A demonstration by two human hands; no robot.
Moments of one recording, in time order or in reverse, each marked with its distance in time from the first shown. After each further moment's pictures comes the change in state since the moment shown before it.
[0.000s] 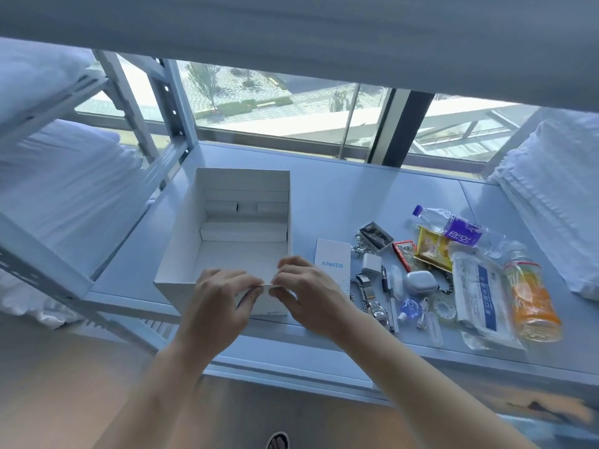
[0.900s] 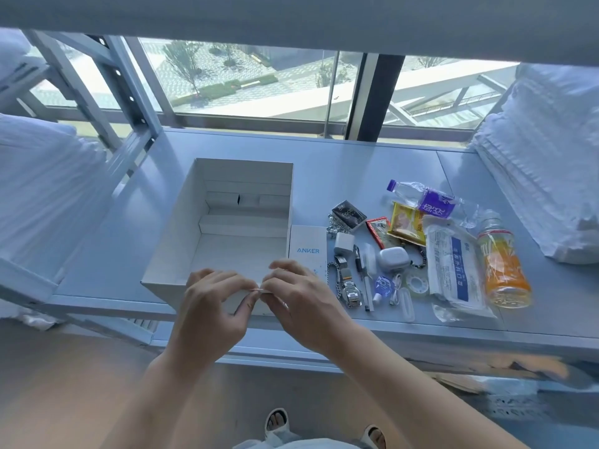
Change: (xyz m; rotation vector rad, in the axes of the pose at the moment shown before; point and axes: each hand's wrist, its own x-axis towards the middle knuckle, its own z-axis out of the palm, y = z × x) left_hand -0.006 0.045 0.030 -0.053 0.017 0.042; right_hand -0.059 0.003 -0.018 -0.059 0.079 0.088
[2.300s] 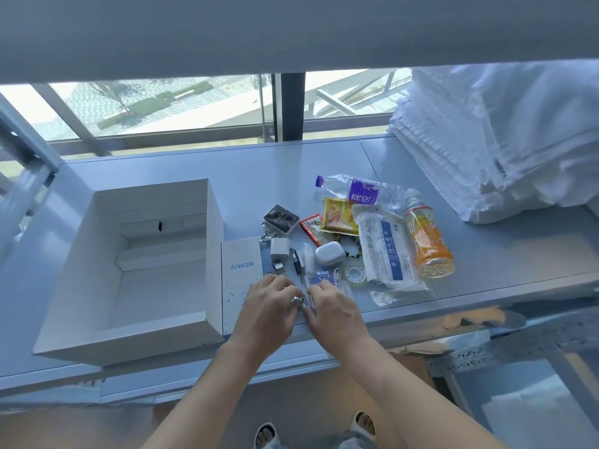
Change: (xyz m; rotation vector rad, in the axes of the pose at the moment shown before) left_hand 0.047 0.082 0.157 0.004 -0.390 0.192; right_hand -0.099 0.103 -0.023 -0.218 -0.061 0.736
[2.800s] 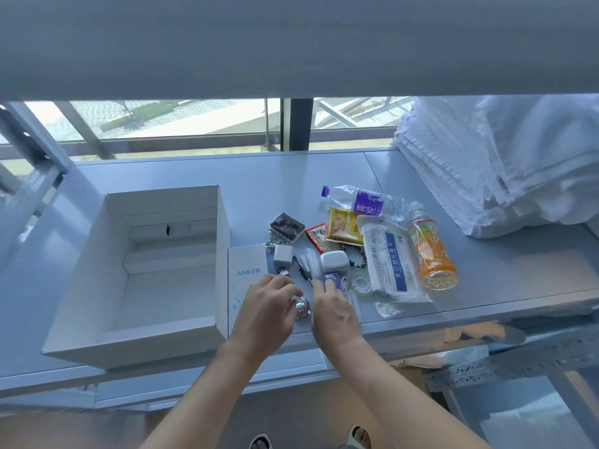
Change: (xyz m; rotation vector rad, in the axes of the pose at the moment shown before) left_hand 0.005 -0.004 -0.018 -0.066 0.067 -0.029; right_hand 0.018 -0.013 0.009 -0.170 0.012 0.100
